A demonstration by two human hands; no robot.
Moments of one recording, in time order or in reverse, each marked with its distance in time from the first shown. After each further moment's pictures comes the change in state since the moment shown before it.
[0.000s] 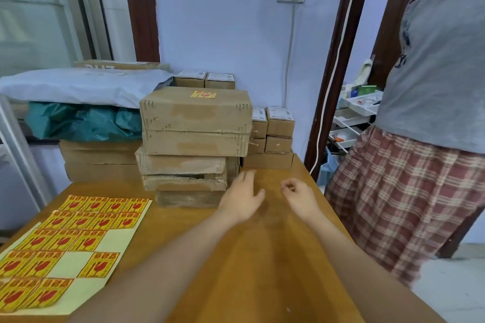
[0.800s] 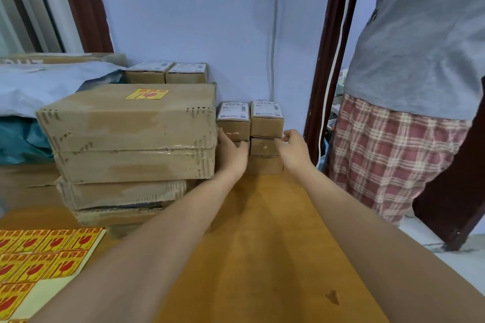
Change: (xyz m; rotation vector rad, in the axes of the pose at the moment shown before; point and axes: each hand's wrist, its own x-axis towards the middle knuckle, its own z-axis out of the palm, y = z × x) left_hand 0.143 0.026 0.006 -0.516 0.353 -0.381; right_hand 0.138 -0.012 -0.030 0.148 0.149 0.027
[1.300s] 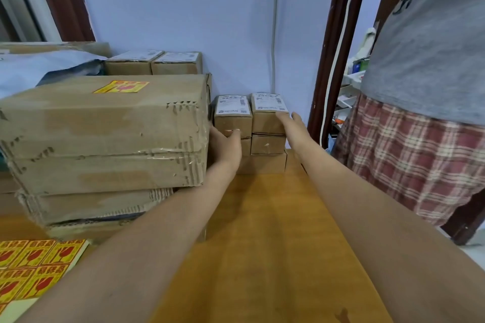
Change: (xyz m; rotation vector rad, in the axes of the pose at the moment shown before) left_hand 0.036 -0.008 0.017 -0.204 0.120 -0.084; right_hand 0.059 0.001 0.006 0.362 -0.111 0.251
